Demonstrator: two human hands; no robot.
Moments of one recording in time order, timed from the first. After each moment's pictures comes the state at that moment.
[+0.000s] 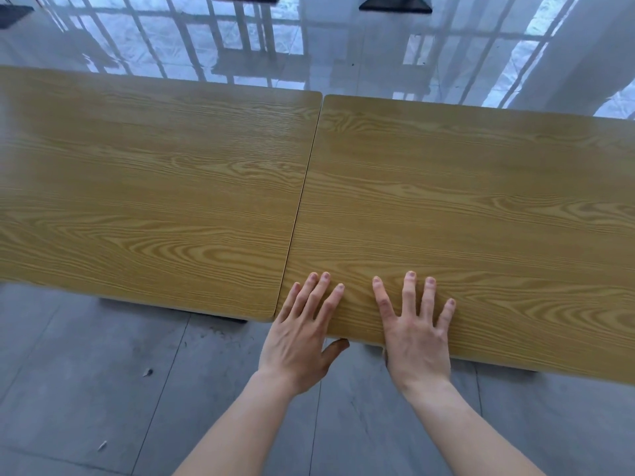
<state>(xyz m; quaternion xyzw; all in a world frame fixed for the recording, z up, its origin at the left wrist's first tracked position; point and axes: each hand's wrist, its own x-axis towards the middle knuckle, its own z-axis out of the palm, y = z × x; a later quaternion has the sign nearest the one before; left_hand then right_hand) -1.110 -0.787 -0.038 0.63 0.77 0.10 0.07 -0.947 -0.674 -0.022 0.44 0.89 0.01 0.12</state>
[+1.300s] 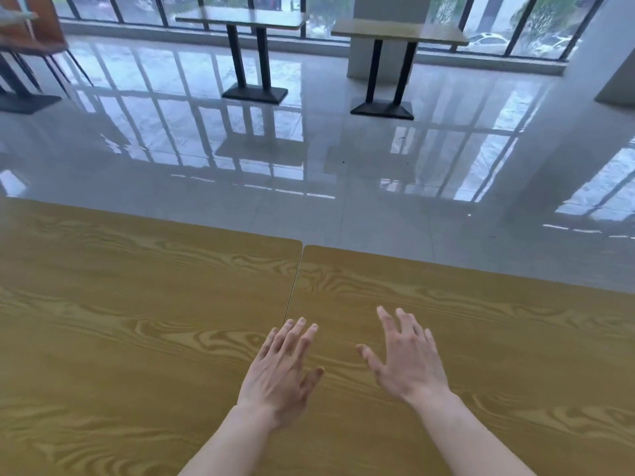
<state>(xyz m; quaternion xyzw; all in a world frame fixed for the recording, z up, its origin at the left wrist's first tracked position) -1.243 -0.559 0.057 0.58 0.80 0.10 0.12 -1.069 -0.404 0.102 0.46 0.87 -0.17 0.05</state>
